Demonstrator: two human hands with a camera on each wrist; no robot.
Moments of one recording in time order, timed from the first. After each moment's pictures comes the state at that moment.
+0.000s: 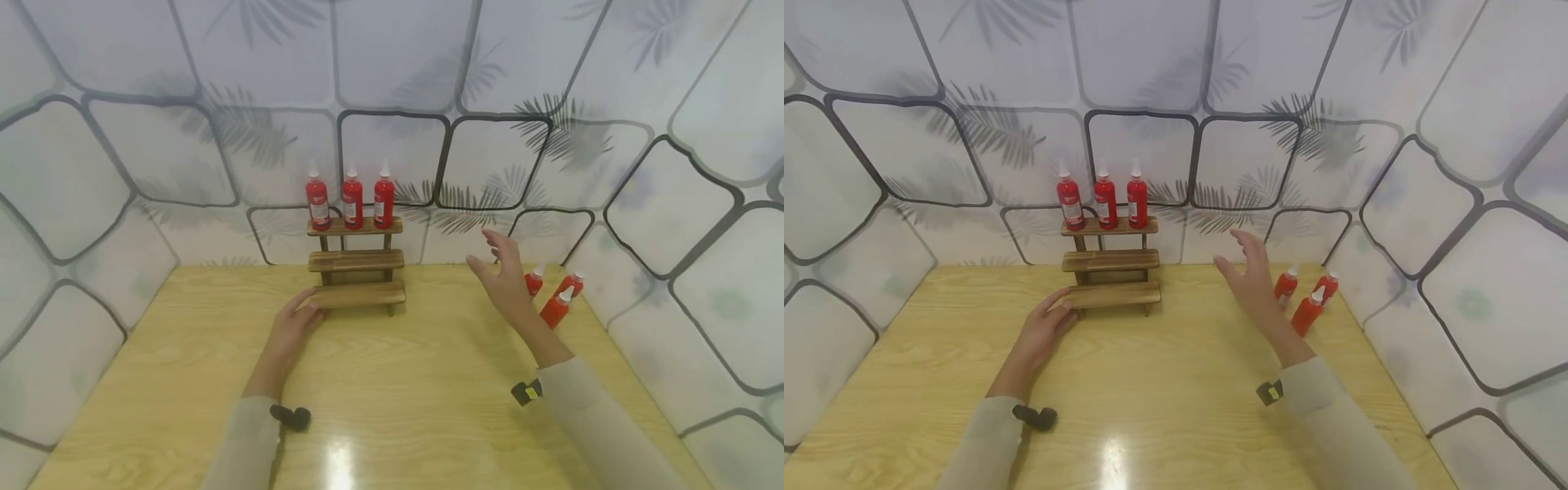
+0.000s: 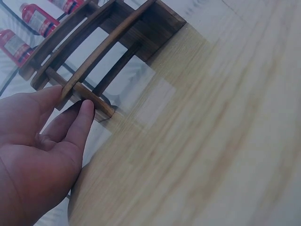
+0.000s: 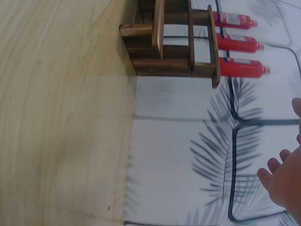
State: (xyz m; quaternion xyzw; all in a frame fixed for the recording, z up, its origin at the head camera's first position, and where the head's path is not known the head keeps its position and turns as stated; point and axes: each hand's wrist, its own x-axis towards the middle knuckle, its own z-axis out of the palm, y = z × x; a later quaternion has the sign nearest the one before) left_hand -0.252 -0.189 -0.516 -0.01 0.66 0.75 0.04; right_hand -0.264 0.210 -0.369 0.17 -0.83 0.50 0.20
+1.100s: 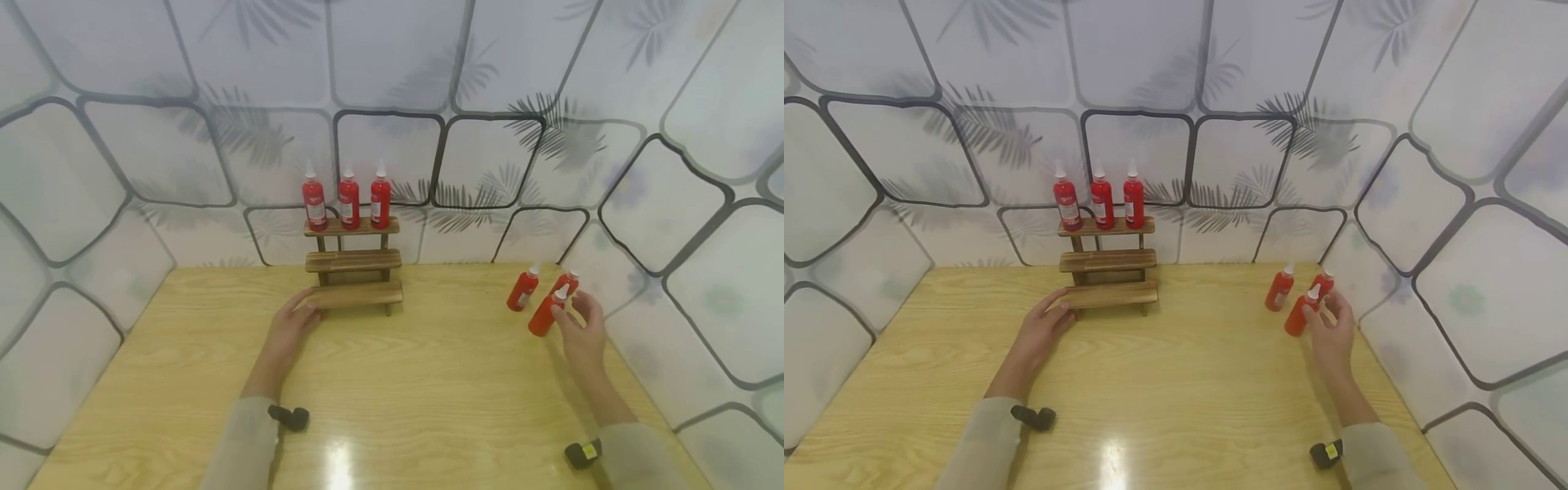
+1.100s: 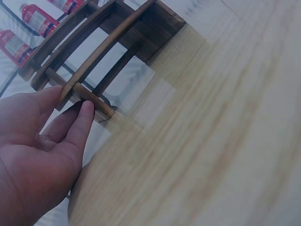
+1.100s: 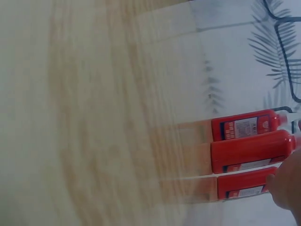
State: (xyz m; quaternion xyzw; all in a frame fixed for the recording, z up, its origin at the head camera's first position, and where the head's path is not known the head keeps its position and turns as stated) left_hand -0.250 -0.188 -0.516 -0.01 0.65 0.76 0.05; right_hand -0.216 0.351 -0.462 -0.15 -0.73 0.63 0.21
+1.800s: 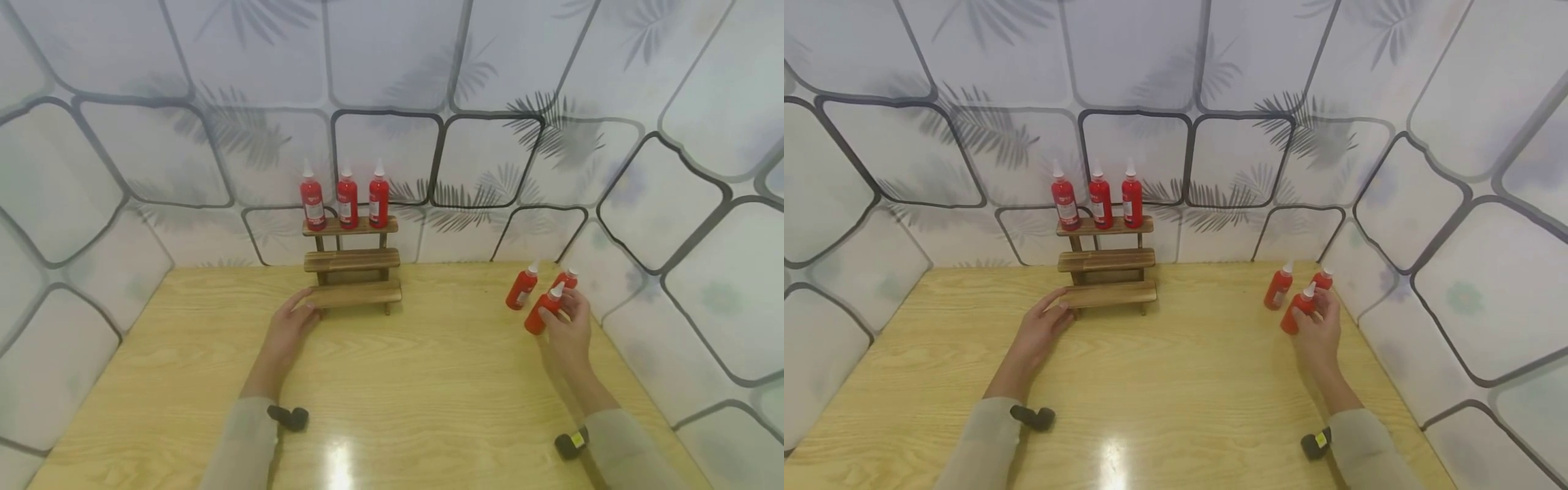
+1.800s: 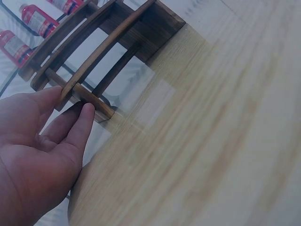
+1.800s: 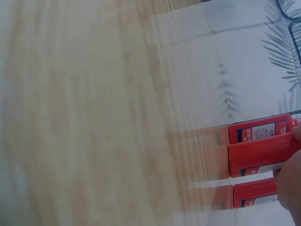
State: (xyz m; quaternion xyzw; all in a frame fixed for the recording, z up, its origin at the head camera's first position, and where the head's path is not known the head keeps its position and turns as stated) left_hand -0.252 -0.186 -0.517 -0.01 0.64 0.77 0.05; right_hand -0.232 0.341 -0.479 -0.13 -0.75 0.61 0.23
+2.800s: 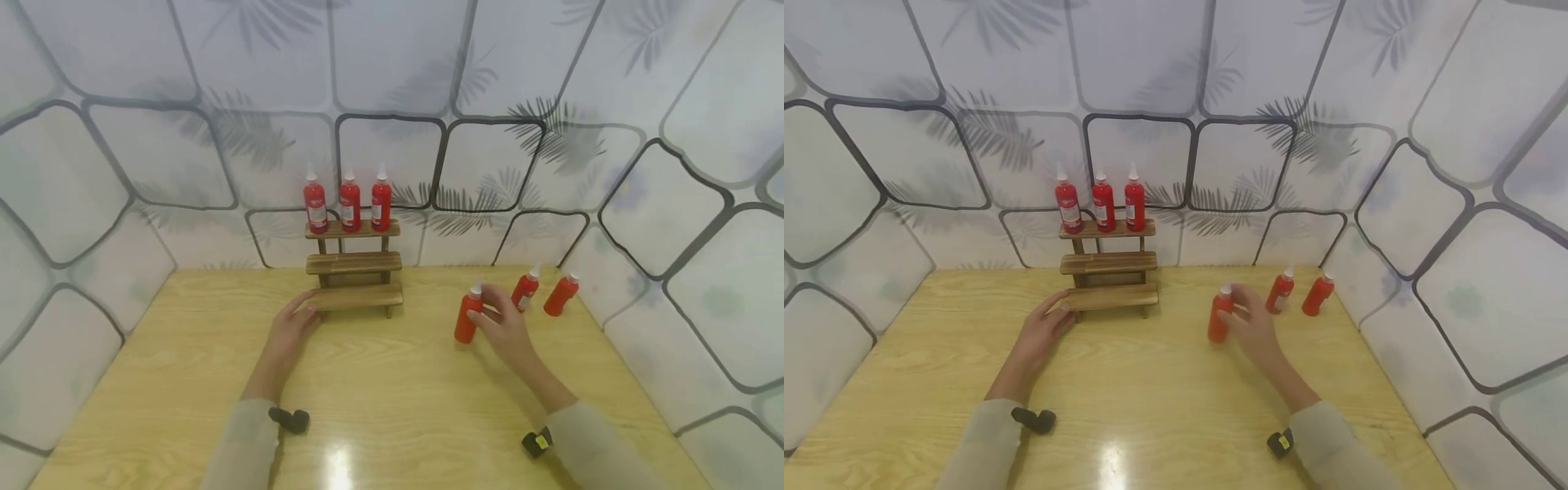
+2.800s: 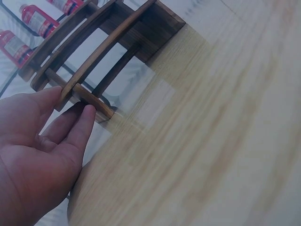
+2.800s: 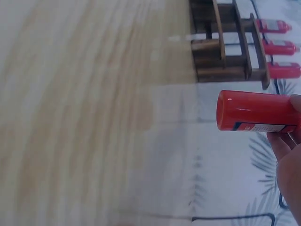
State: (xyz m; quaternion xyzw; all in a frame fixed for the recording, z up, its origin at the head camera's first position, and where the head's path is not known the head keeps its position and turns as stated) left_hand -0.249 -0.185 -0.512 -0.01 0.63 0.77 0.04; right_hand -0.234 0.242 -0.463 0.16 -0.78 0.60 0.14
